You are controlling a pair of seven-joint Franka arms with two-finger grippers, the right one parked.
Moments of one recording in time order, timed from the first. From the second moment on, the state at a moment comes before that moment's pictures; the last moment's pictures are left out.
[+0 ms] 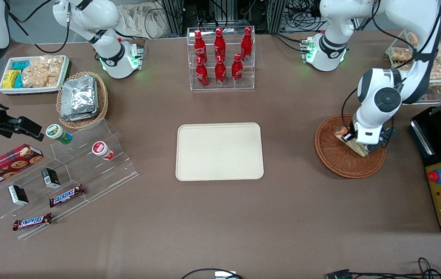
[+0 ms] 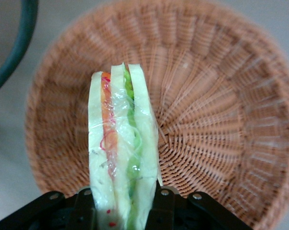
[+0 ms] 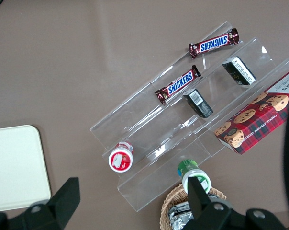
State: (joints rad) arm 0.04 0.06 -0.08 -2.42 0.24 2.39 -0.78
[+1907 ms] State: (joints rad) arm 0.02 0.13 -0.60 -2.00 0.09 2.12 -0.38
